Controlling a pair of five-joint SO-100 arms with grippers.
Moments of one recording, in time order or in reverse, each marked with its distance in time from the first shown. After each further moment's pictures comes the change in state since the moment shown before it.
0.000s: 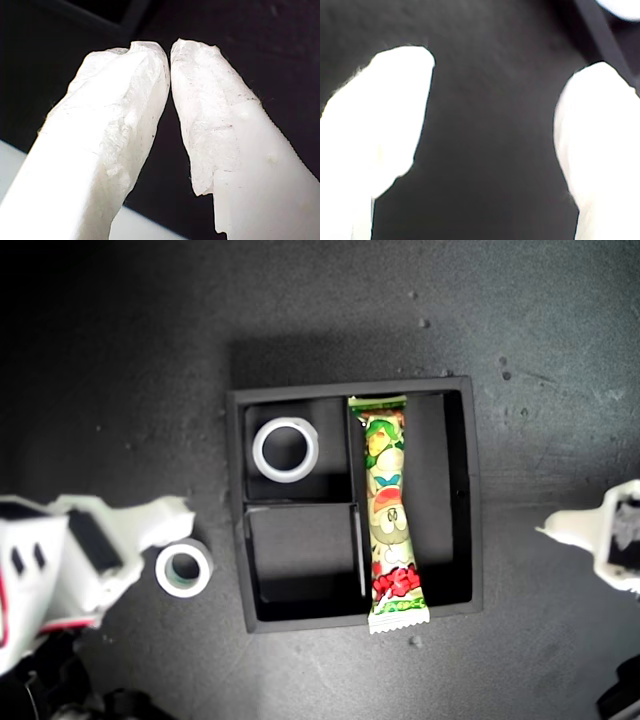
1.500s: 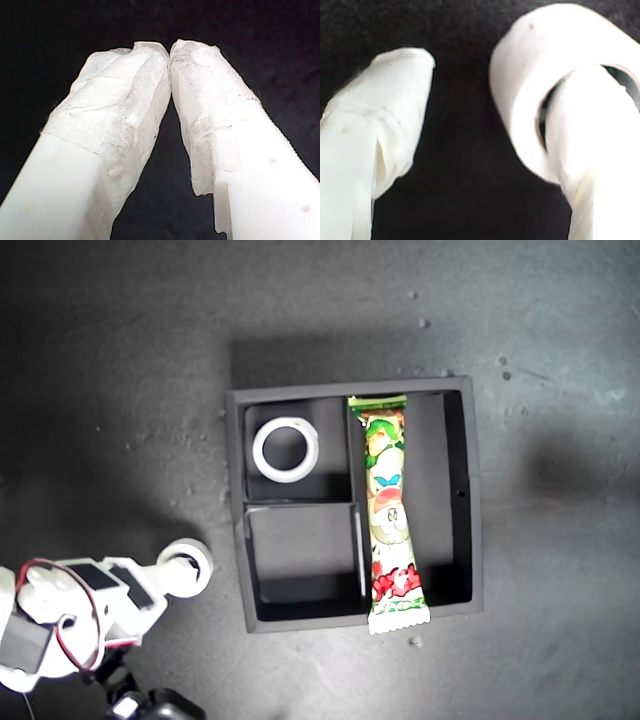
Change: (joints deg) arm 0 11.3 -15.1 26.6 -37.9 -12.5; arm 1 8.0 66.5 82.0 -29.9 28.0
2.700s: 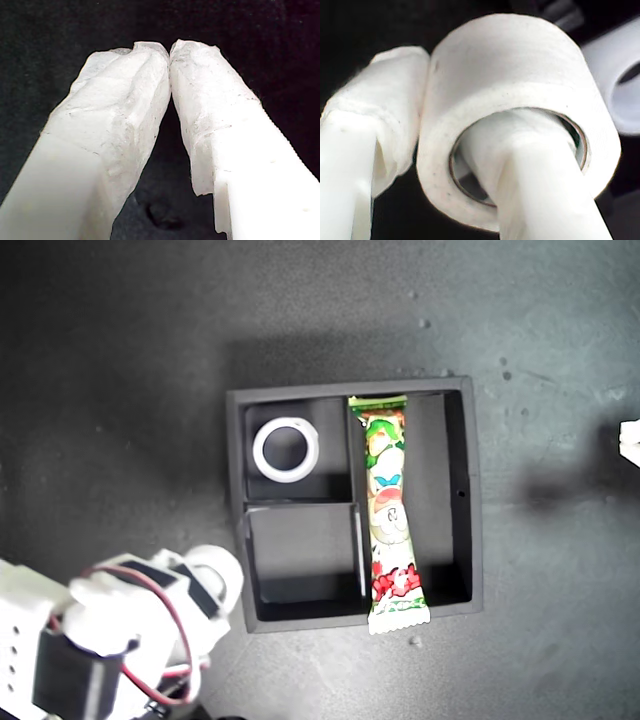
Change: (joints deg) arm 0 -10.8 -29.0 -71.1 50.7 17.1; arm 1 2.3 39.1 48.5 -2.7 13.7
